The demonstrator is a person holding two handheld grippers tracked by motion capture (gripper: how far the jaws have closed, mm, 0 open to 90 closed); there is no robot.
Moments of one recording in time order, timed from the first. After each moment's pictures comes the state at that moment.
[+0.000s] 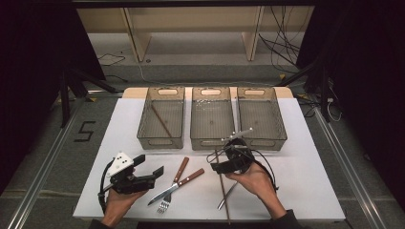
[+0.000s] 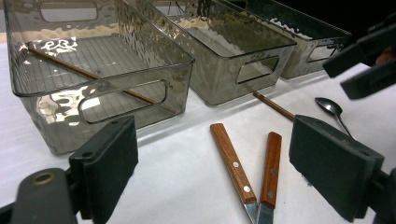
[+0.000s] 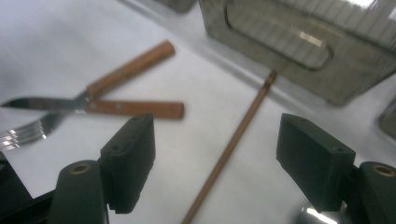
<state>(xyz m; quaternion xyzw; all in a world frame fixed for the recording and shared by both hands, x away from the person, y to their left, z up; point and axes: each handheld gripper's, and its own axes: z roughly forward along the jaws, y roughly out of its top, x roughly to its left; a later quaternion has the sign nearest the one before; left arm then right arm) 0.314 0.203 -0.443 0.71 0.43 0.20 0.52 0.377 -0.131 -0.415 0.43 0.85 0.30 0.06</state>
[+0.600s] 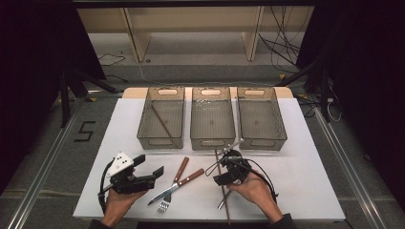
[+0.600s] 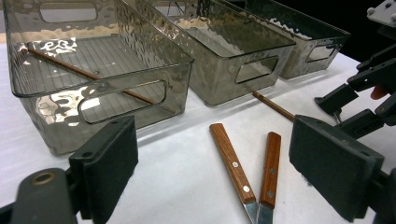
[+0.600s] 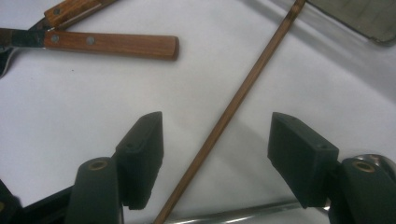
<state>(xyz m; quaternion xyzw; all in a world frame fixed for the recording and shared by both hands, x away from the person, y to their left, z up) 0.313 0.203 -0.443 0.71 0.43 0.20 0.52 0.368 -0.123 -0.446 0.42 0.88 0.22 0.05</state>
